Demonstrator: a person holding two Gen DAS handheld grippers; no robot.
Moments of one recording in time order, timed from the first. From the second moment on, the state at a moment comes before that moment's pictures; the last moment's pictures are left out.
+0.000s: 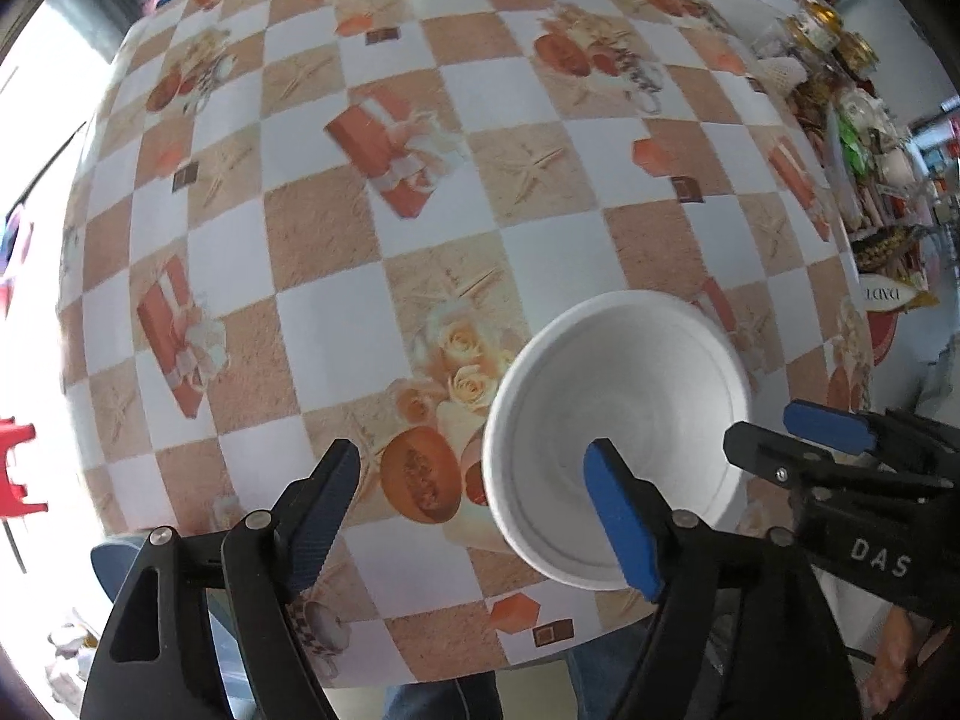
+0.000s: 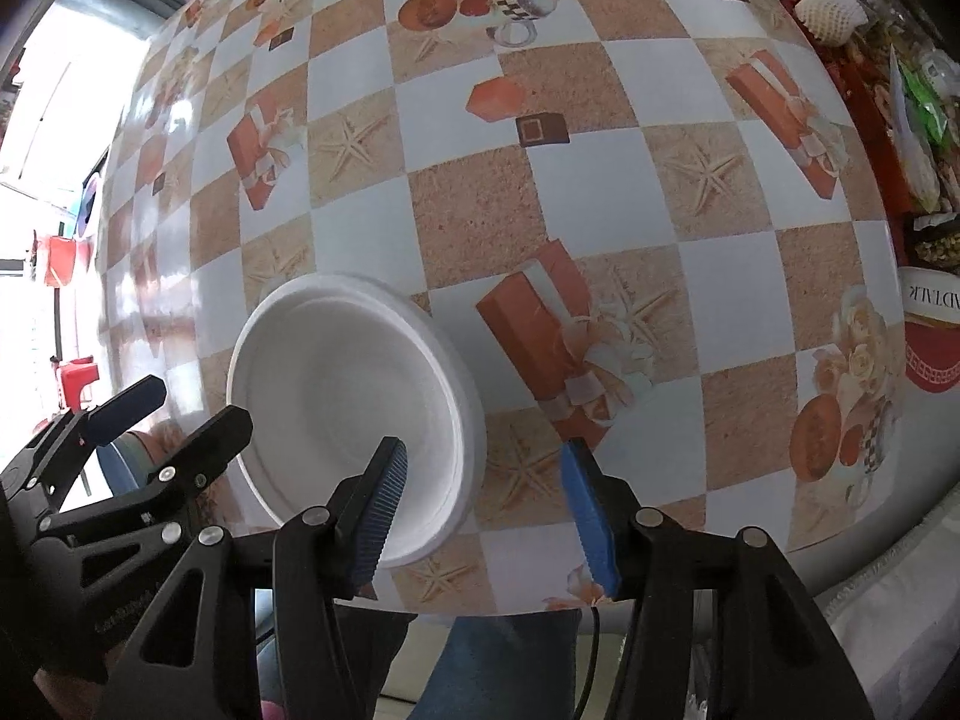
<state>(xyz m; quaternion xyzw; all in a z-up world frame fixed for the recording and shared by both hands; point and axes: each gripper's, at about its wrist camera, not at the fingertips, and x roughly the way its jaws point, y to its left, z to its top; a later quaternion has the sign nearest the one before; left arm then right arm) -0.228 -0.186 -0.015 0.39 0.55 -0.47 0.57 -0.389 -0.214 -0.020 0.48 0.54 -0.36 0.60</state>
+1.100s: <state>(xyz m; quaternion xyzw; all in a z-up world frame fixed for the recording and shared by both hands) -0.234 -0.182 -0.039 0.39 0.59 -0.41 0.57 -0.395 -0.226 -0.046 0.45 0.55 -0.37 0.59</state>
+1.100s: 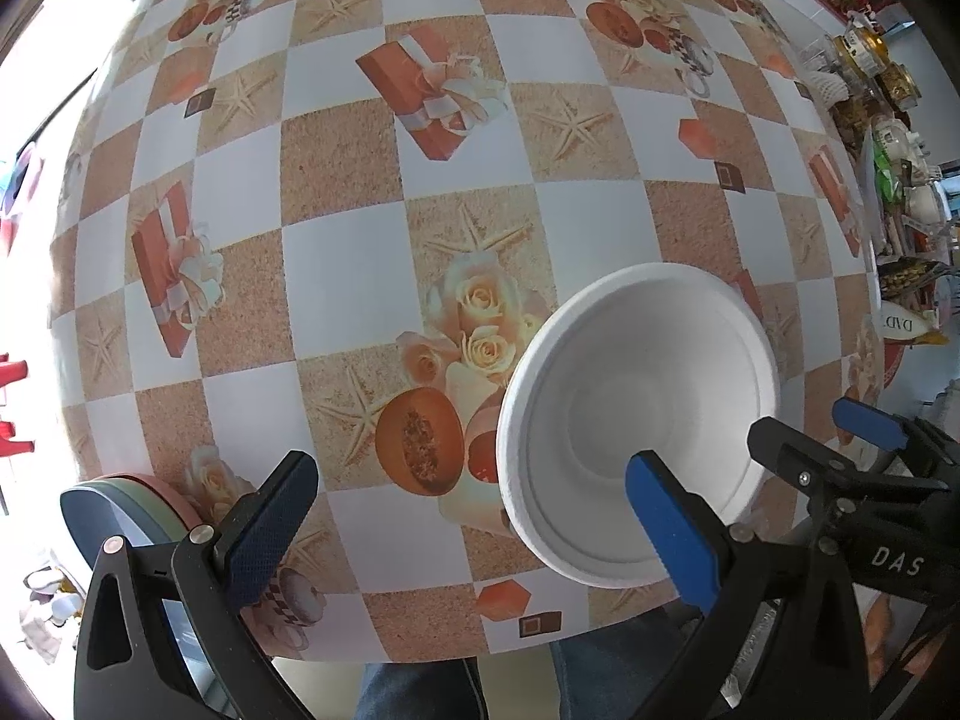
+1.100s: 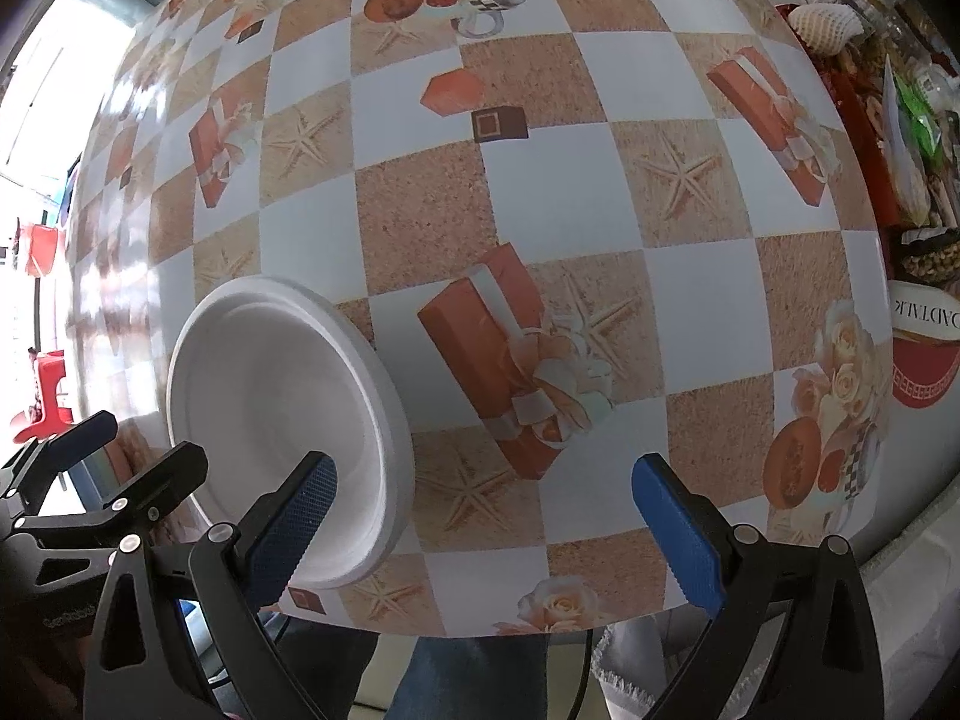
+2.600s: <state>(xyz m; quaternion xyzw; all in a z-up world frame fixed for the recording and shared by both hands) -0.232 -0.181 -0.121 0.41 0.61 -0.37 0.57 -0.371 -0.242 -0.117 0.44 0.59 -0.36 0.57</state>
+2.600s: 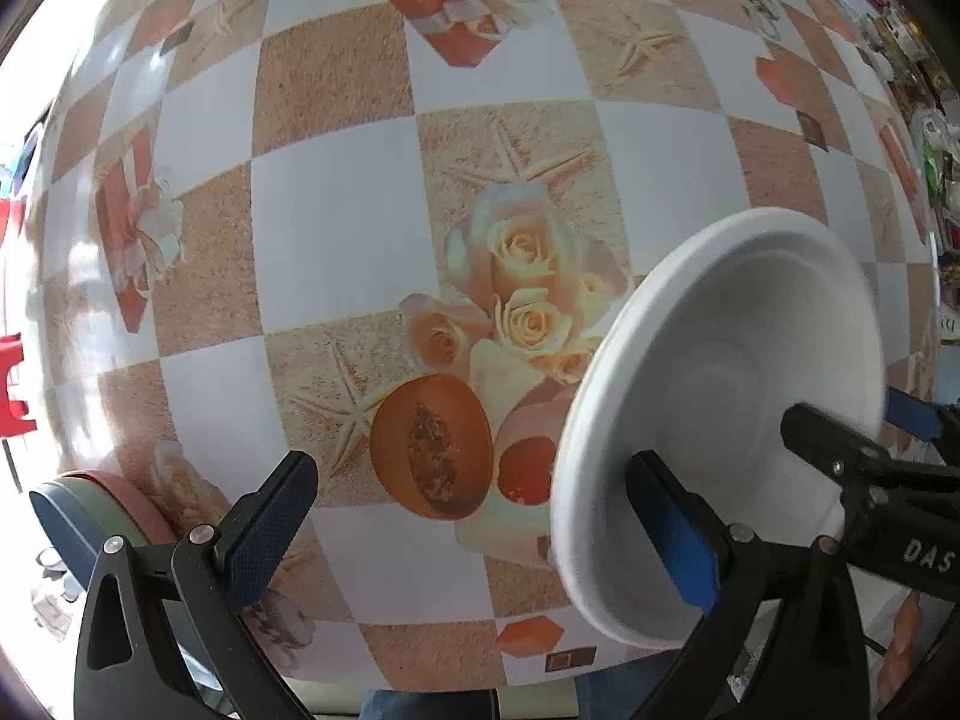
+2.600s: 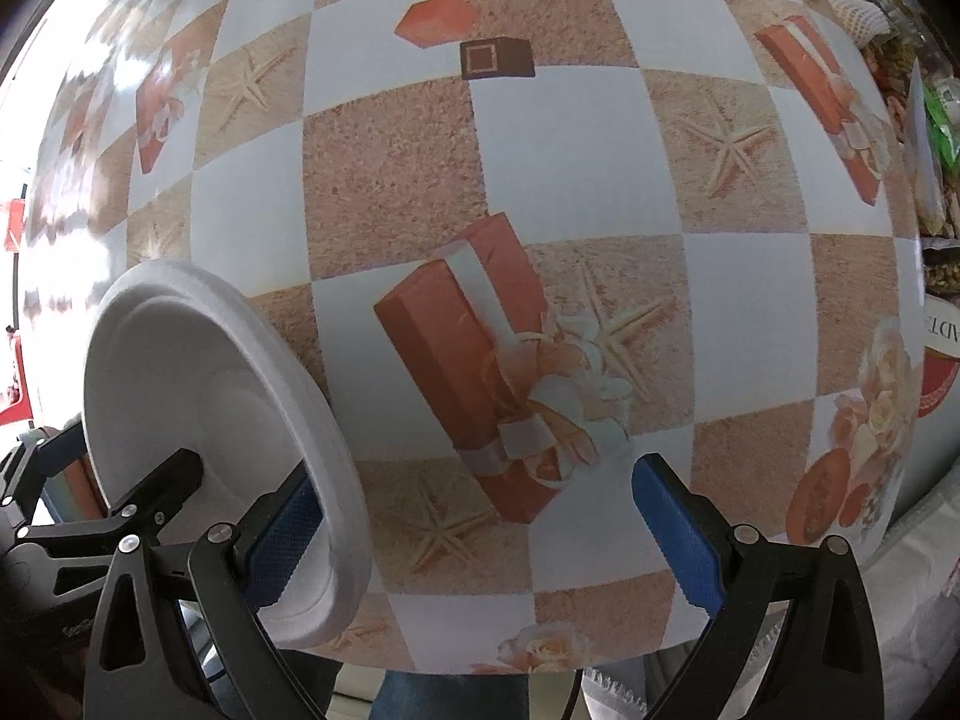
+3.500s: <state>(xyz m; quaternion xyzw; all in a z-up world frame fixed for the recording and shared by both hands) -0.242 -0.208 -0.121 0.41 0.61 -0.40 0.55 -0.346 -0.257 -0.115 0.44 0.58 -0.32 0.60</state>
